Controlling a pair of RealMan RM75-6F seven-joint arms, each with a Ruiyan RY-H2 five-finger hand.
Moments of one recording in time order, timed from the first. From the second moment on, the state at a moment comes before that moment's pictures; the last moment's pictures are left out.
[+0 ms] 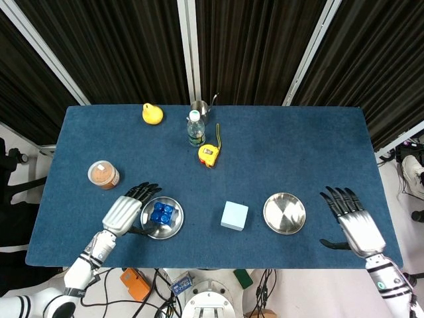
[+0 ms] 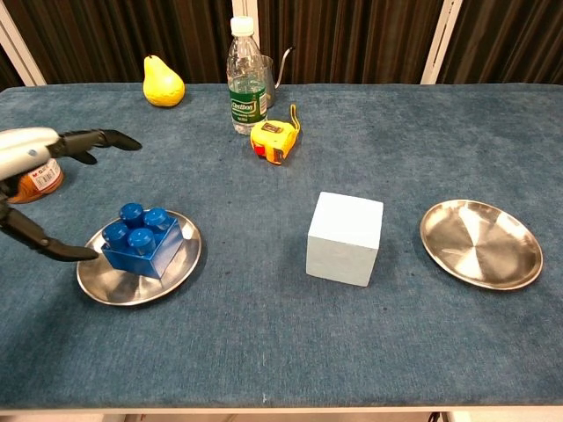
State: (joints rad) left arm -0.46 -1.39 0.05 -1.72 1.43 1.21 0.12; right arm 0.20 -1.11 0.00 -1.69 -1.67 1.28 -0.14
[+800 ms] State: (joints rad) left arm -0.22 -1.18 0.13 -1.74 1.62 1.49 0.03; right arm 0.63 -1.68 0.16 -1.67 -1.11 0.89 -0.67
